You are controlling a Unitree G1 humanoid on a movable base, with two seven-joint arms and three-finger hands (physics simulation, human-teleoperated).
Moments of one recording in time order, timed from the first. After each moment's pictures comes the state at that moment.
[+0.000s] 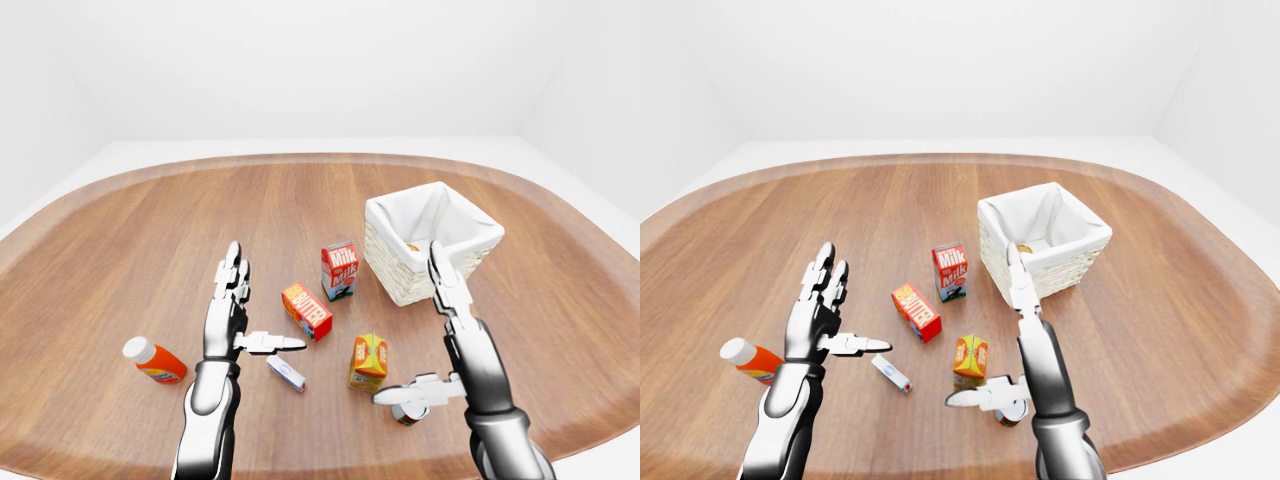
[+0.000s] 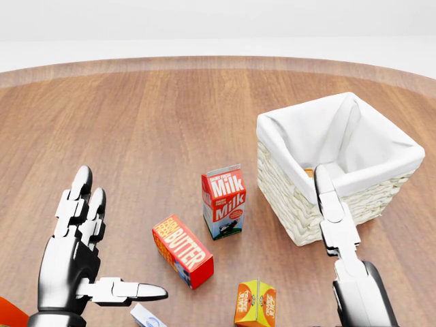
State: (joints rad) left arm 0.11 0.01 0.02 -0.17 -0.04 -0.09 -0.09; right arm 0.45 -0.06 0.14 -0.71 -0.34 -0.09 0.08
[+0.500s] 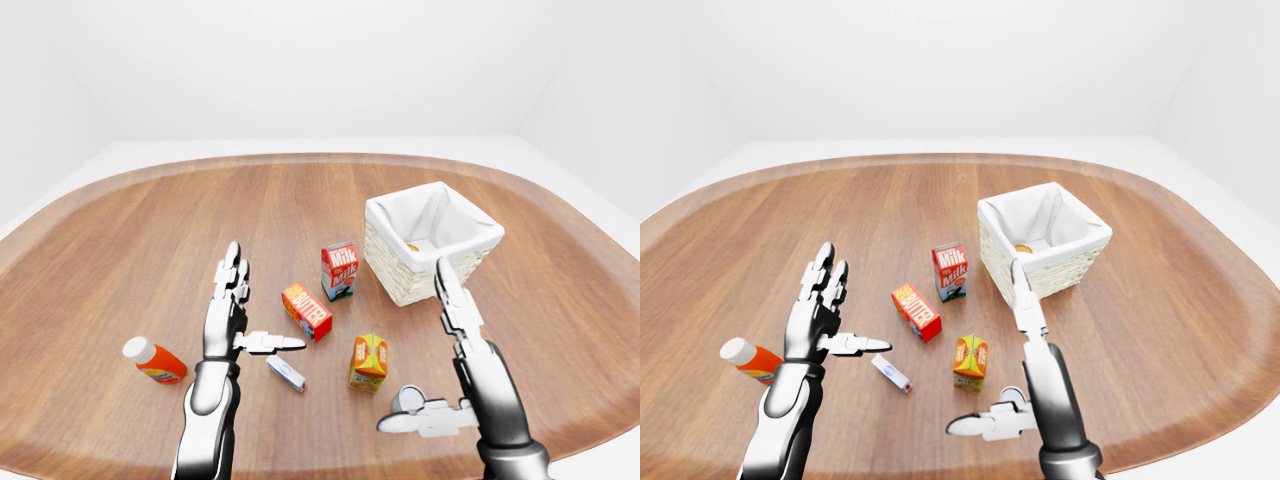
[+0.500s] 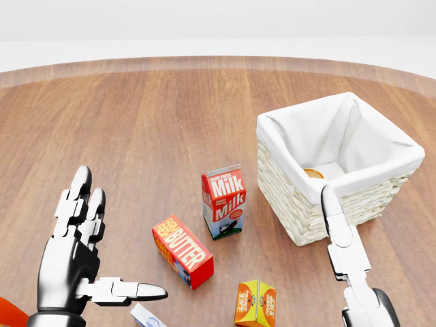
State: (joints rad) left arm 0.11 0.01 0.02 -0.18 -0.05 -0.09 -0.09; right arm 0.60 -0.11 0.19 -0.80 -0.34 -0.09 0.03
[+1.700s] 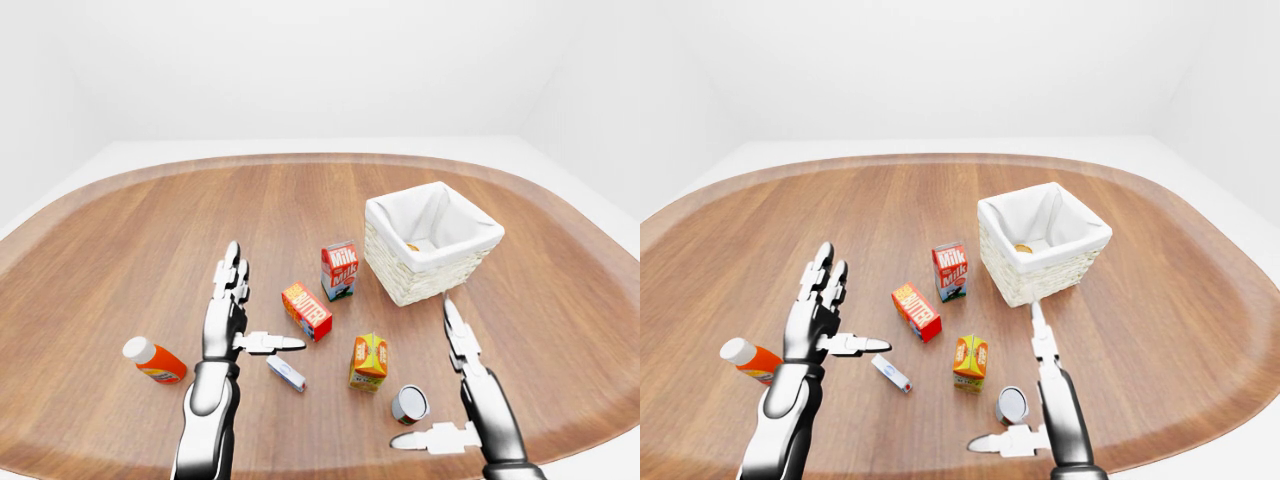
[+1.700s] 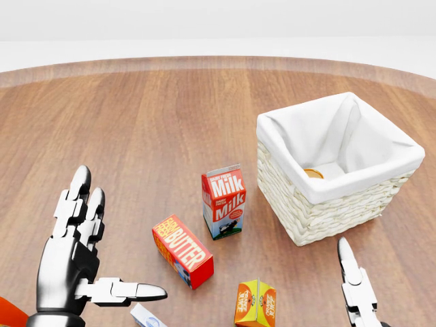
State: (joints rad) left arm 0.11 0.01 0.02 -0.18 -0.05 -0.09 -0.09; right arm 0.72 -0.08 0.10 -0.63 -0.29 -0.09 0.03
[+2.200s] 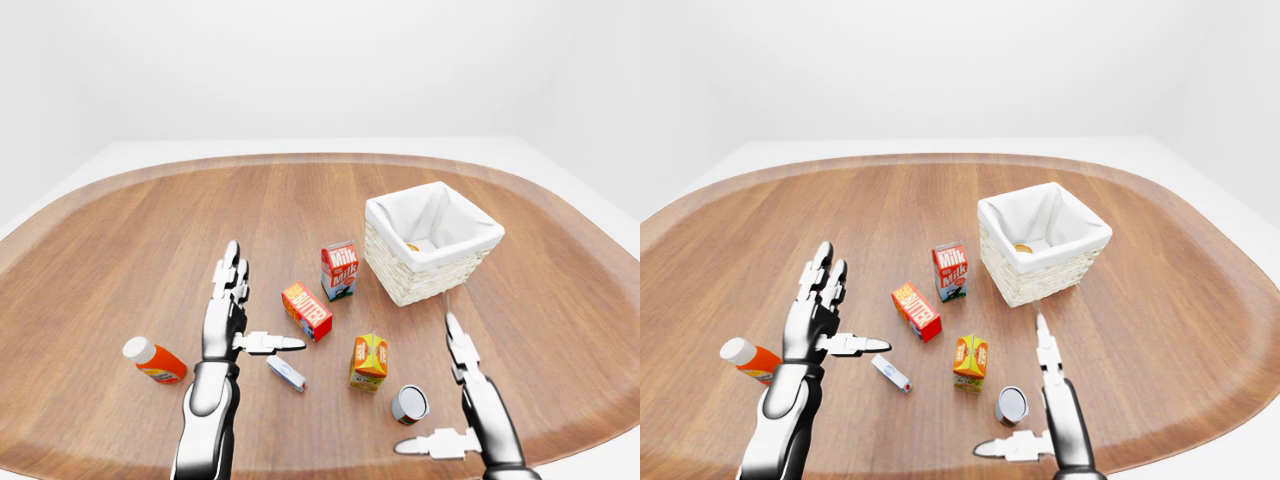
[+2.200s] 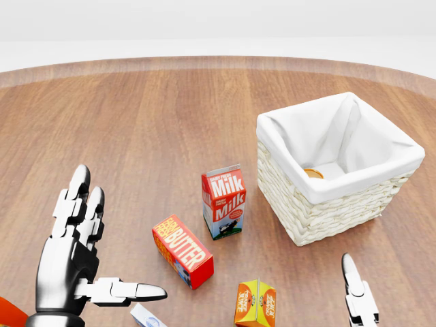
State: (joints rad) left arm 0.12 0.01 0.02 -0.19 -0.05 -0.09 -0.09; right arm 0.73 -0.04 0.05 -0.54 -0.28 -0.09 0.06
